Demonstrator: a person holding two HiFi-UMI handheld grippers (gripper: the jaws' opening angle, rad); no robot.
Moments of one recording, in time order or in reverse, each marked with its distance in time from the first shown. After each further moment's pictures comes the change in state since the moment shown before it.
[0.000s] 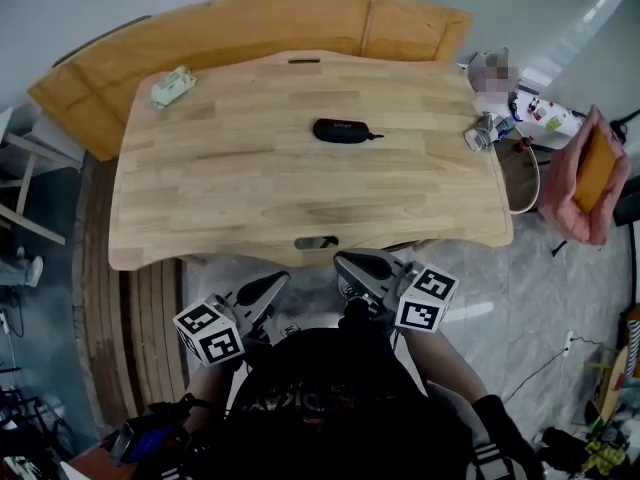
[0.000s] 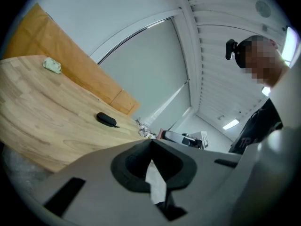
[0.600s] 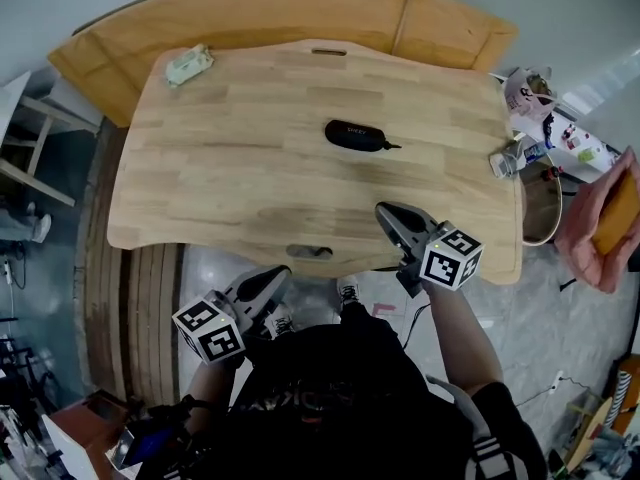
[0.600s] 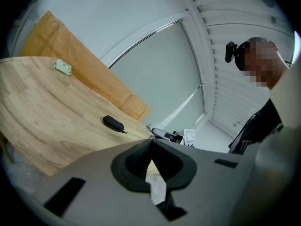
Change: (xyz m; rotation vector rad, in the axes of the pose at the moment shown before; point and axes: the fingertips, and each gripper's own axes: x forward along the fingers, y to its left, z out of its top) left arm 0.056 0.012 0.017 -0.064 -0.077 0.160; right arm -0.021 -0.173 0.061 -0.053 0.112 -0.124
